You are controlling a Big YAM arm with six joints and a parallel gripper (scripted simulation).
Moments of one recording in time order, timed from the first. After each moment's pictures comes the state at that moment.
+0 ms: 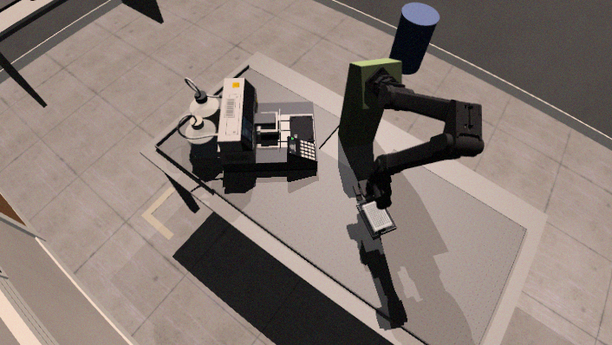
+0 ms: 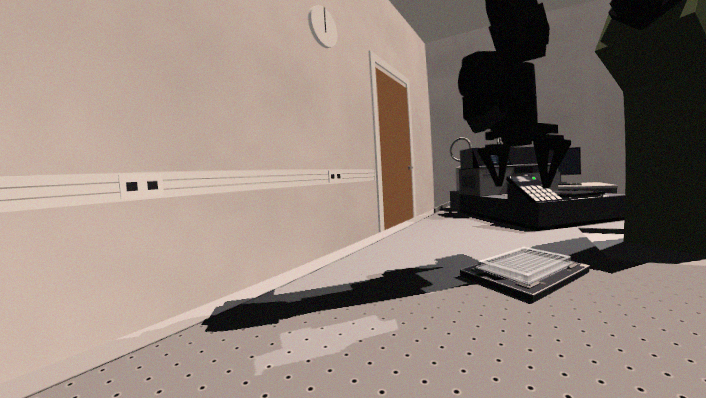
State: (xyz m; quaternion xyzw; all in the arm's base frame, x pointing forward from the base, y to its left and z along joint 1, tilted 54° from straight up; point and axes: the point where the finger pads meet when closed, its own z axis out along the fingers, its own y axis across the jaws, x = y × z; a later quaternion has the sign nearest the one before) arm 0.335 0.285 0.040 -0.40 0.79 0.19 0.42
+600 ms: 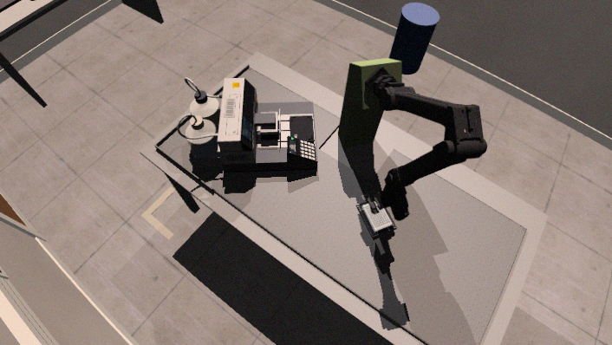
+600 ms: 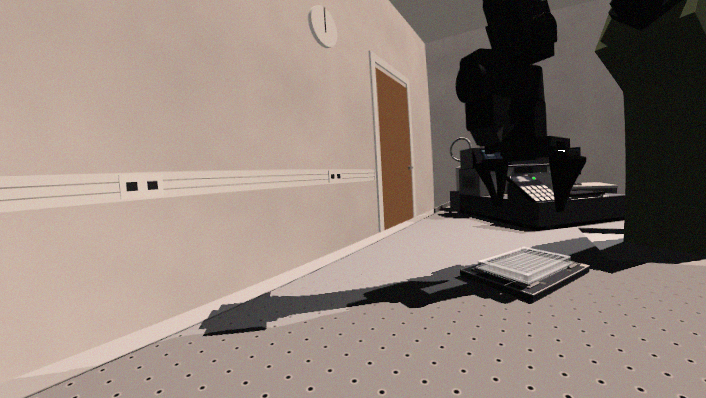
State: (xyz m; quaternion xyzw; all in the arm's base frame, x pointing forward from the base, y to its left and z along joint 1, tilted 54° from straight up) arm 0.328 0.358 0.062 -0.45 0.76 0.16 0.43
